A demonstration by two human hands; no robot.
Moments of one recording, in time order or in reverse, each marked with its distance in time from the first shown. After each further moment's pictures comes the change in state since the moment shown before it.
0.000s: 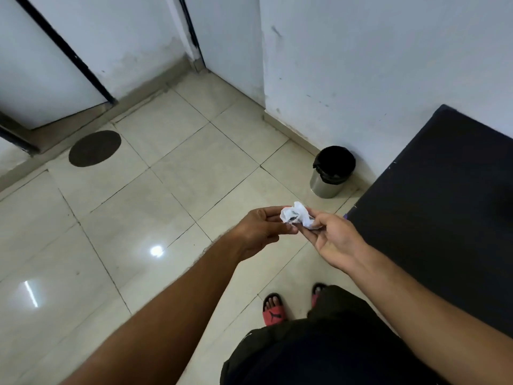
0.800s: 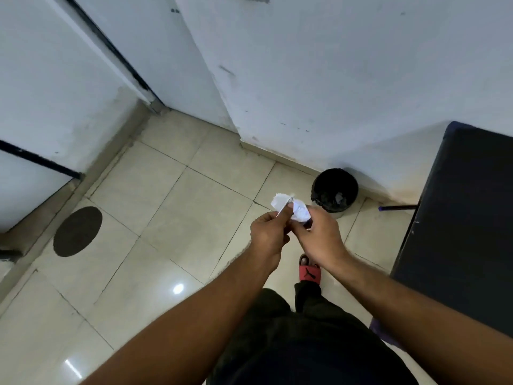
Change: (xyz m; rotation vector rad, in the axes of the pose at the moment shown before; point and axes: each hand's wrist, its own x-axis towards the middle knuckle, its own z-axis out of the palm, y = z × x) left_hand 0.247 0.187 -0.025 -0.144 0.412 -0.049; right_hand 0.224 -0.159 0.058 -0.866 0.332 -0.559
